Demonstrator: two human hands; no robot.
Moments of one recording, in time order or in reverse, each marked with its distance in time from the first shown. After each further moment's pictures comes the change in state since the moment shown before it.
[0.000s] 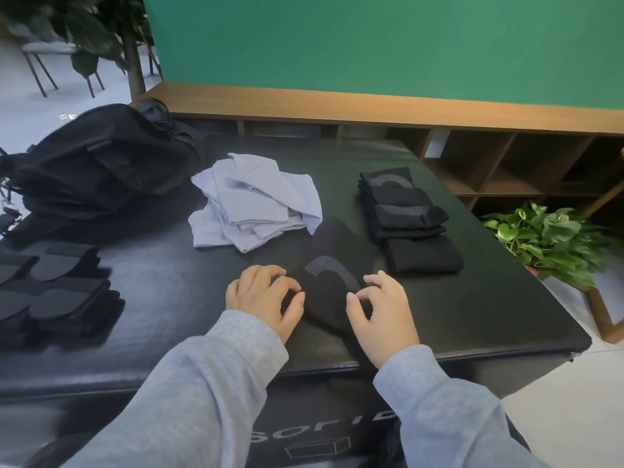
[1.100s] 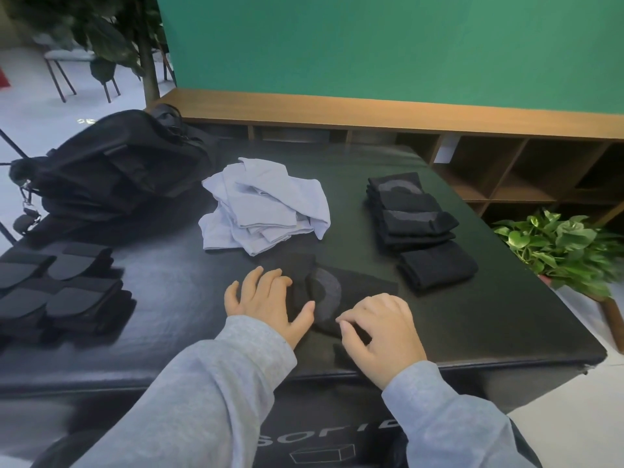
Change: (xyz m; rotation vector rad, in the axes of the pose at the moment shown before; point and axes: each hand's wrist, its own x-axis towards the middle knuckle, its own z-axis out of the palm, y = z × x) left_hand -0.003 0.003 0.003 0.116 -0.043 -0.131; right_hand -0.012 -0.006 -0.003 -0.242 0.025 -0.363
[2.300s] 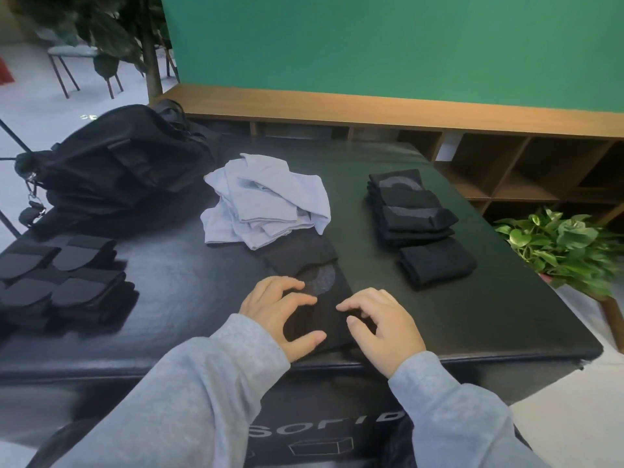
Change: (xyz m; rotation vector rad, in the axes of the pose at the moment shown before) left_hand -0.016 -0.018 0.008 -0.320 0.125 0.398; right_hand -0.001 0.009 -0.006 0.300 -0.147 0.098
